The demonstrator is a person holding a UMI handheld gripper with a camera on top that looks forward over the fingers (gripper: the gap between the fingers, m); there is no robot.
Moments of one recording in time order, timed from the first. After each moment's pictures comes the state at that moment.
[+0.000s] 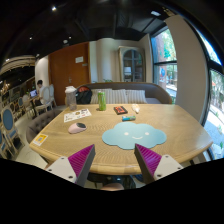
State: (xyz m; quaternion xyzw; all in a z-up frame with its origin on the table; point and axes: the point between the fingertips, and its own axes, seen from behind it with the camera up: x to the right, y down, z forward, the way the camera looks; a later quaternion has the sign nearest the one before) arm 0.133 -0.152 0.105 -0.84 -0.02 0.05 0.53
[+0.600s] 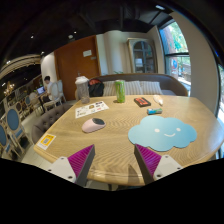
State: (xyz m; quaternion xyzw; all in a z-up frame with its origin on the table) arm 0.015 -0.105 0.053 -0.86 -0.05 0.10 0.50
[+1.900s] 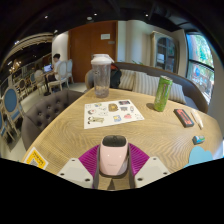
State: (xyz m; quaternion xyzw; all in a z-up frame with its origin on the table) arm -0.156 0.076 0.001 -0.88 -0.15 0.07 0.44
